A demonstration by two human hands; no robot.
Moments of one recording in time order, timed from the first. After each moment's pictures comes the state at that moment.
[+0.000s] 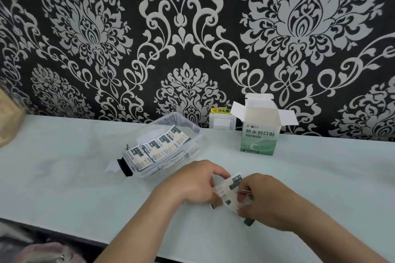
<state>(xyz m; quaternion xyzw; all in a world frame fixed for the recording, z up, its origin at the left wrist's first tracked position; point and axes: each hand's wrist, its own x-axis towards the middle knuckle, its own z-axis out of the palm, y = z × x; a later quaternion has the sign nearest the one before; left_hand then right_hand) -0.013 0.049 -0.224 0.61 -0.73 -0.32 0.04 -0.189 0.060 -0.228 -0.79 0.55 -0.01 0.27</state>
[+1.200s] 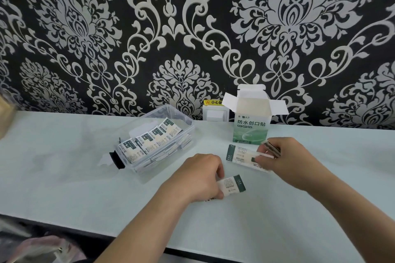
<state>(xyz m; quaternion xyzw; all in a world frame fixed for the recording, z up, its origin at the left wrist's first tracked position) -0.037 0.059 -0.228 0.63 -0.75 -0.20 0.04 -0.237 0.036 -0.218 -0.68 0.62 -0.24 0.32</state>
